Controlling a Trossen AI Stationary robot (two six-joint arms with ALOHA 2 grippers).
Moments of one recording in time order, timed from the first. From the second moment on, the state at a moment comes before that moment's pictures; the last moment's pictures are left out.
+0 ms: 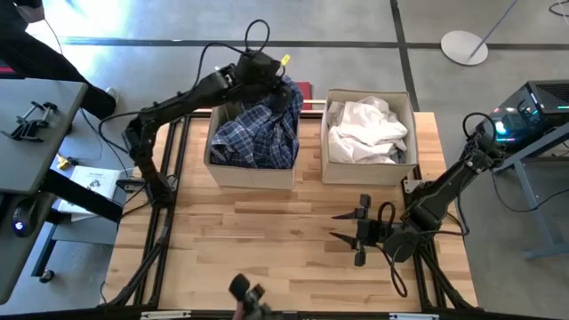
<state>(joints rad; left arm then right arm) 0.56 1.78 1.78 -0.52 -0.19 -0.17 0.76 1.26 0.94 -0.23 0.86 0.22</state>
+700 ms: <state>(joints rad) 0.59 1.94 1.78 -0.43 0.05 -0.12 0.76 1.26 0.94 -0.23 0.86 0.23</state>
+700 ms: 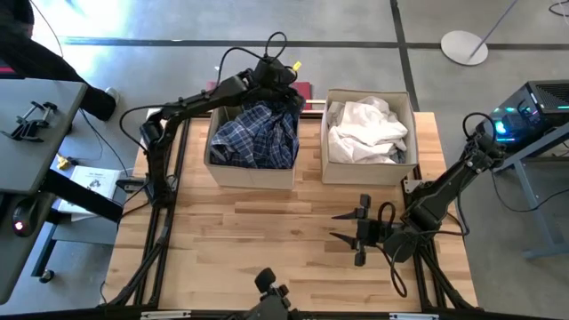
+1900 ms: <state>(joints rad) 0.57 1.86 1.28 -0.40 -0.19 -0.07 0.76 1.26 0.94 -0.24 0.86 0.25</state>
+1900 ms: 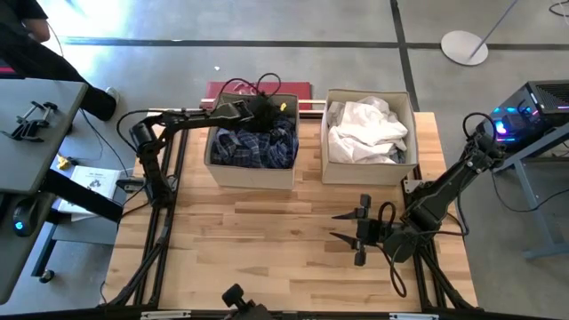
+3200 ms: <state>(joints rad) 0.53 1.58 0.94 -0.51 0.02 -0.36 0.76 1.26 0.94 -0.25 0.86 0.26</state>
